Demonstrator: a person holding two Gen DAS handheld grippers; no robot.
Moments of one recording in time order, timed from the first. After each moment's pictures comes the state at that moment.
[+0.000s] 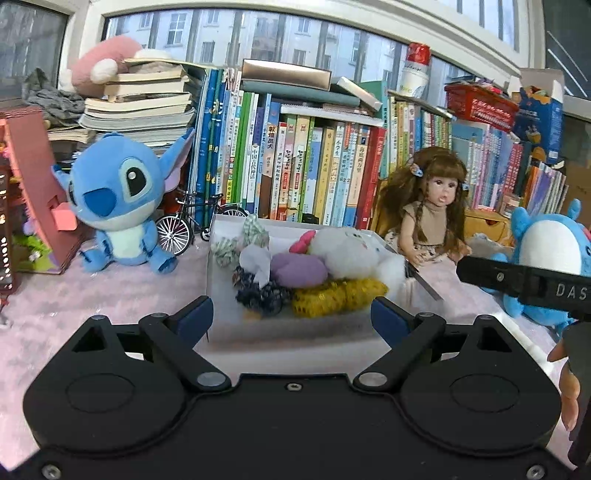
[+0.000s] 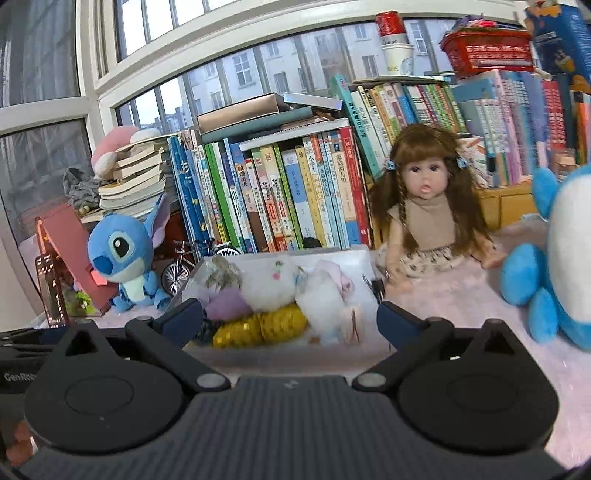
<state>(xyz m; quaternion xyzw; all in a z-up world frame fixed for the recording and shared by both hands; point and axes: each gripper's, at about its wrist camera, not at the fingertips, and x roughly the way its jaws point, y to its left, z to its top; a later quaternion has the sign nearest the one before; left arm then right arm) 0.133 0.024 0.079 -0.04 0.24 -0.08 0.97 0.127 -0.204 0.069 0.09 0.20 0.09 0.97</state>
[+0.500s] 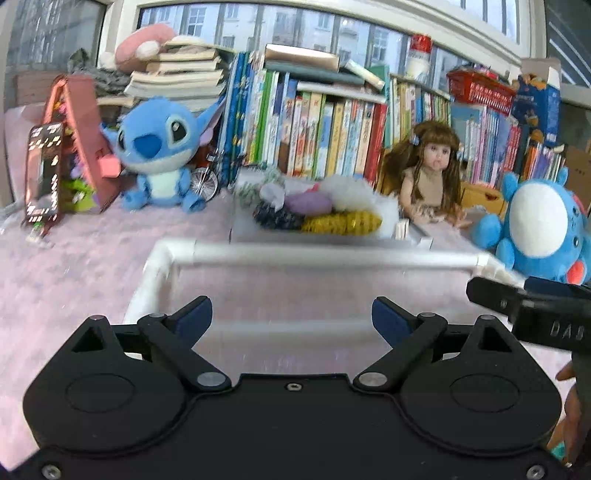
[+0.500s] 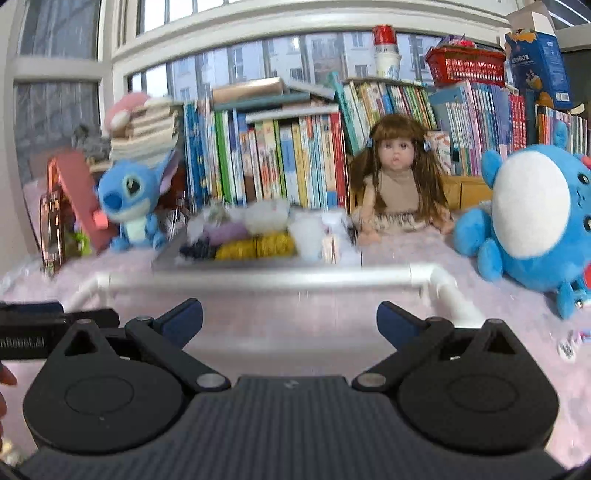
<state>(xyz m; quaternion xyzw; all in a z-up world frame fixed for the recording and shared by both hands) 0.025 0.024 0.039 -0.05 0.26 -0.05 0.96 0.021 -0.179 0.028 0.03 0.21 0.04 0.98</state>
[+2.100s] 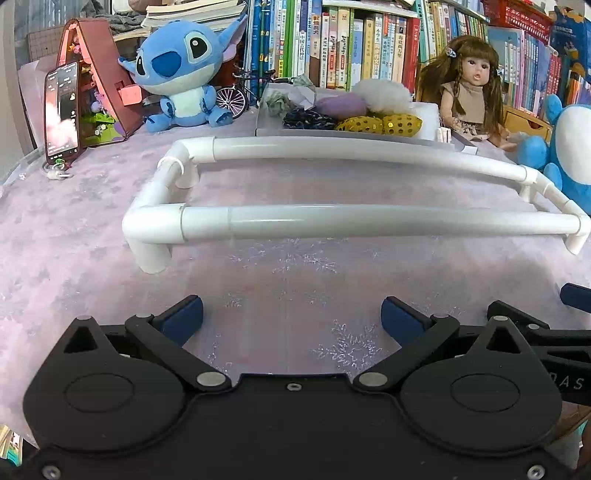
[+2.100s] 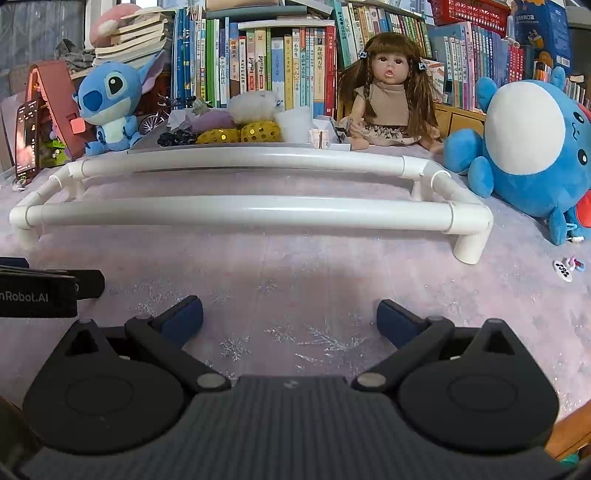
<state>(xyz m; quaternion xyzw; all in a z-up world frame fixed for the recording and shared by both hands) 0.034 0.006 -0.013 -0.01 0.36 0.02 0.93 0.014 -0.166 -0.030 -0.01 0.31 0.01 0.95</state>
